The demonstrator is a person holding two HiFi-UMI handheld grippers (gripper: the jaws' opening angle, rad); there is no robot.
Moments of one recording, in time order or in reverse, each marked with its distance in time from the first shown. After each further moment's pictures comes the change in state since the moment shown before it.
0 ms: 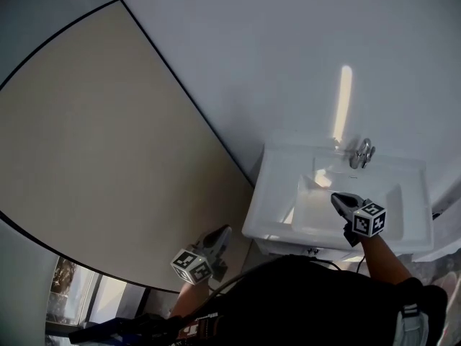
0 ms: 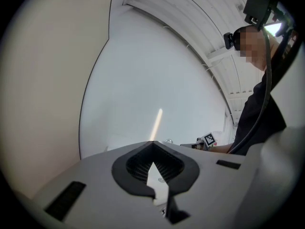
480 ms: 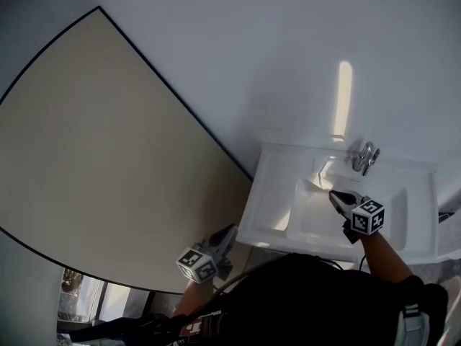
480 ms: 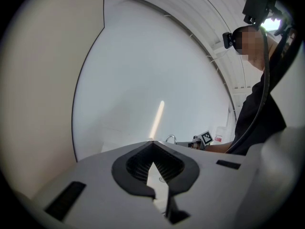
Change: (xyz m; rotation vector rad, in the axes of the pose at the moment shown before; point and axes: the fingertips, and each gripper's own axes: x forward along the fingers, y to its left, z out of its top) left arm 0.101 -0.004 -0.011 -0.009 0.087 0.016; right arm 0.032 -0.085 0.003 0.040 0.021 0.057
